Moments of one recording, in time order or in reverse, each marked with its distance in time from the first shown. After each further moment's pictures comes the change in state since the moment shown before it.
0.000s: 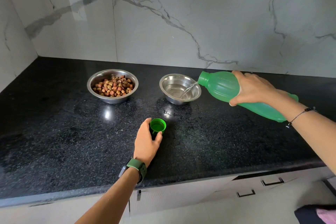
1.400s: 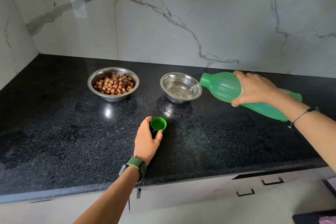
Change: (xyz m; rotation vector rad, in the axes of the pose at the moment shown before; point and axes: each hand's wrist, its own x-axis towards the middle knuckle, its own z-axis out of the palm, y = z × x) left_hand -0.001 0.002 -0.001 0.006 0.004 0.002; right_hand -0.002 0.001 0.000 -0.062 -0.016 -0.015
